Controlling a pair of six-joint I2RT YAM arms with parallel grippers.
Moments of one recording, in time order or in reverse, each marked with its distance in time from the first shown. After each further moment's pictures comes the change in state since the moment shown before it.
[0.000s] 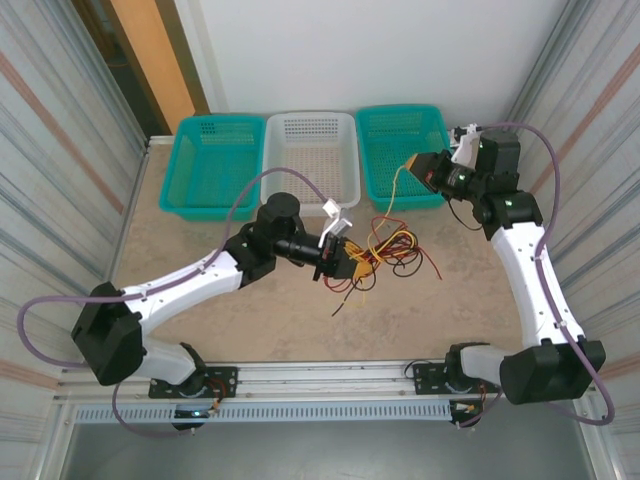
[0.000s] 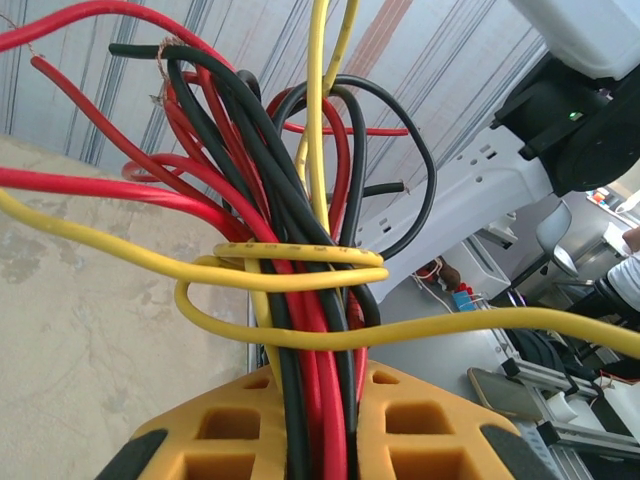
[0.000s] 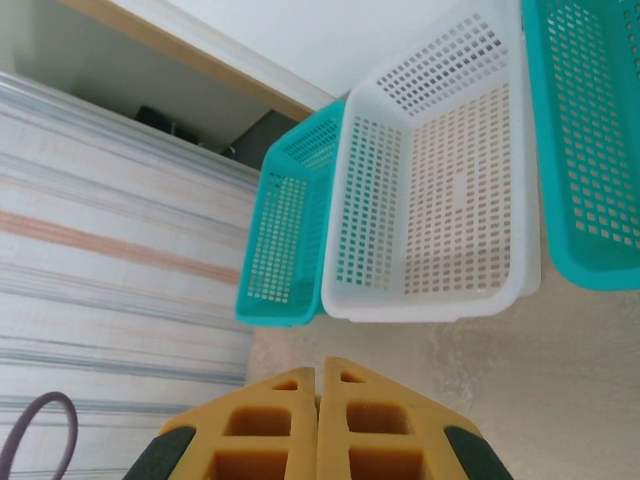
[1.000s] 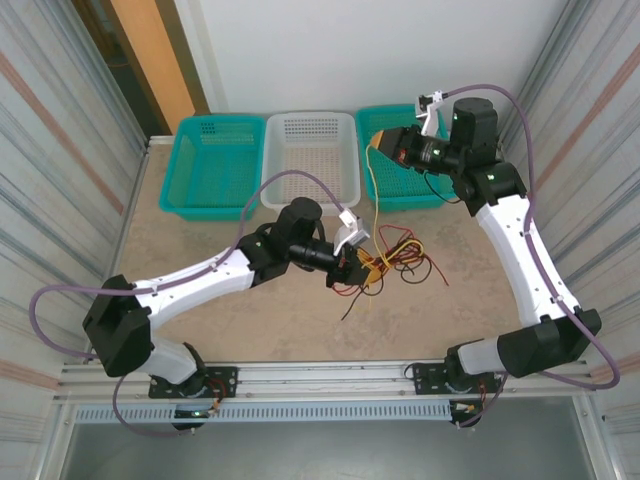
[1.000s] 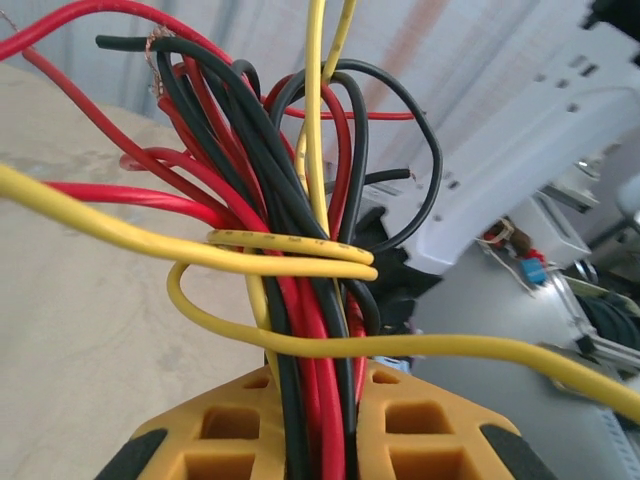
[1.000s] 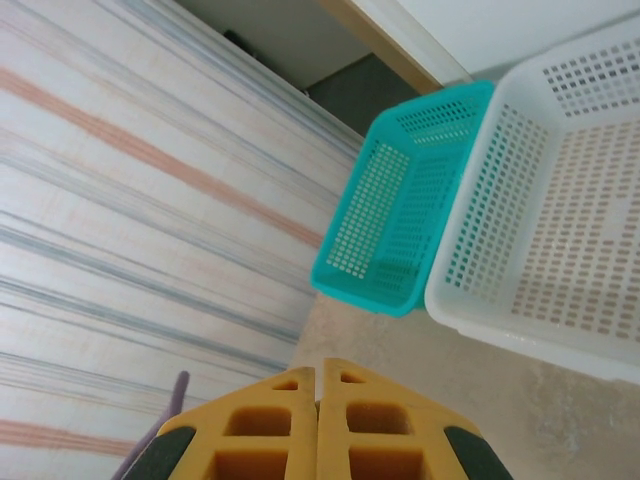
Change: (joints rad) left arm -0.068 0.059 0.070 -0.192 -0.192 0.142; right arm 0.177 0.156 0.270 0.017 -0.049 -0.045
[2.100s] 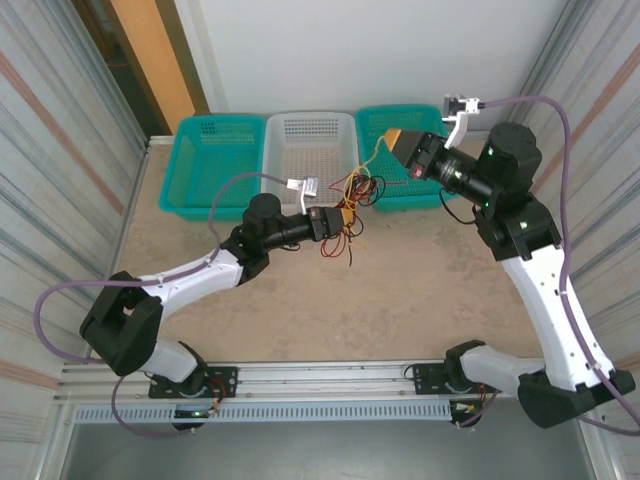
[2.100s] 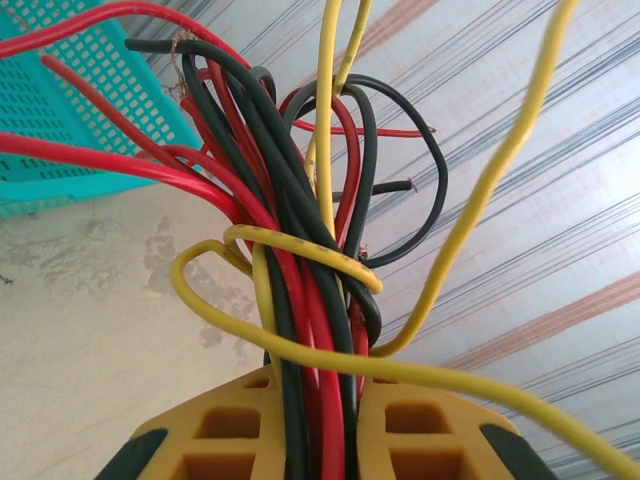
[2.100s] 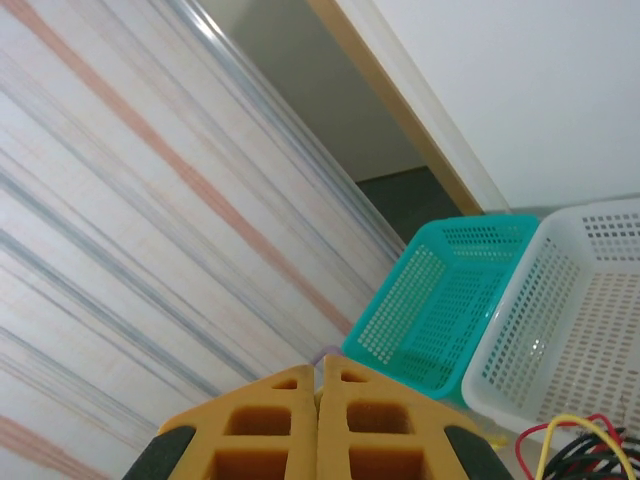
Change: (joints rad) left arm 0.212 0.000 -0.215 0.573 -0.260 -0.698; right arm 0.098 -0.288 -0.102 0.100 0.179 -0.033
